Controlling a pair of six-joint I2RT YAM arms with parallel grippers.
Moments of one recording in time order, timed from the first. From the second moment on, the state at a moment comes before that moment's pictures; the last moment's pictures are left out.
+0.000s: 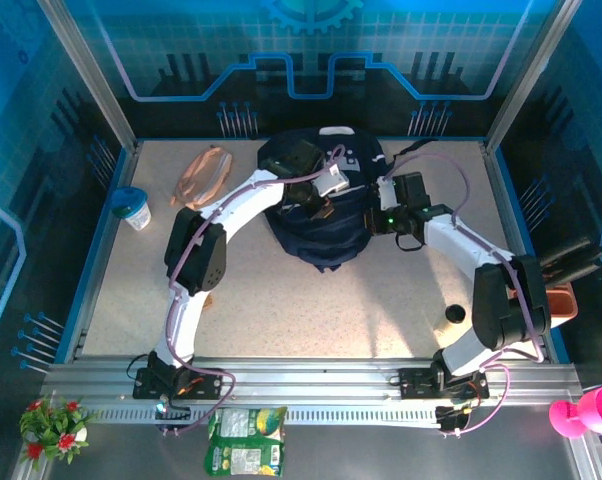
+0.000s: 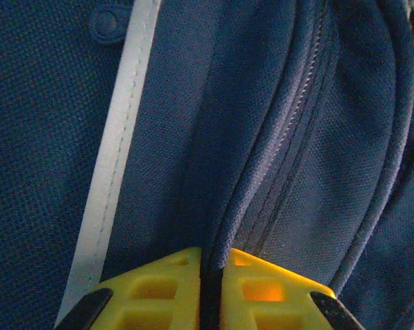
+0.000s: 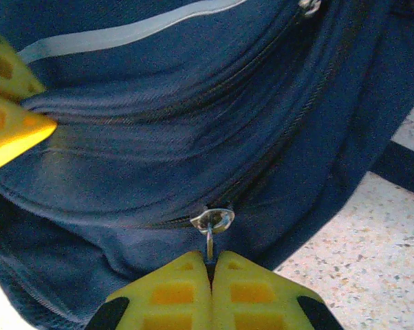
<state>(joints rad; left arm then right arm) -0.52 2.19 1.94 -0.78 0.33 0.37 0.25 1.56 1.03 -0.35 -0.26 0.13</state>
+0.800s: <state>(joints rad) -0.47 2.18 1.86 -0.56 0.58 0.01 0.56 1.57 0.85 0.02 -0.13 0.42</state>
